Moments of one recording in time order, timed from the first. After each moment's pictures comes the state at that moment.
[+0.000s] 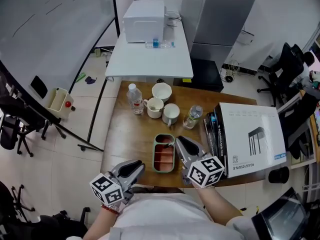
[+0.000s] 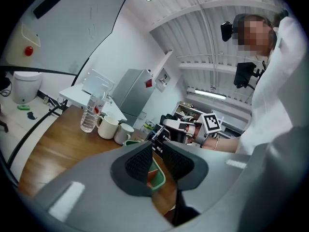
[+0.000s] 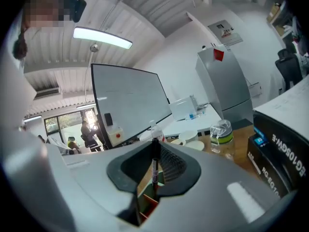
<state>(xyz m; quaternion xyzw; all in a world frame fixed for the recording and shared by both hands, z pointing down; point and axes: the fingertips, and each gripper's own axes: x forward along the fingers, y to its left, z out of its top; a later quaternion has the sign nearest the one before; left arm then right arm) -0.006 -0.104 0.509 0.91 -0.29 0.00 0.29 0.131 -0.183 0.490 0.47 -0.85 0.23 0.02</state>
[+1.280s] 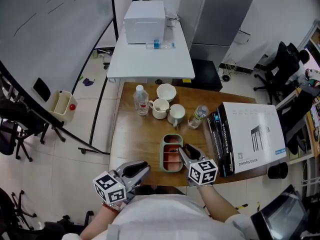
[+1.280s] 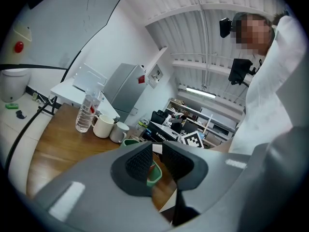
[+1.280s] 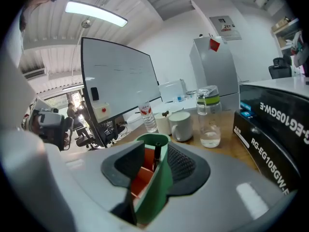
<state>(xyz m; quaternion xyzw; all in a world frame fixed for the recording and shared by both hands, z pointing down) -0.027 -0.103 0.503 0.93 -0.22 0.01 0.30 0.132 -0.166 0.594 0.52 -0.81 0.25 0.12</state>
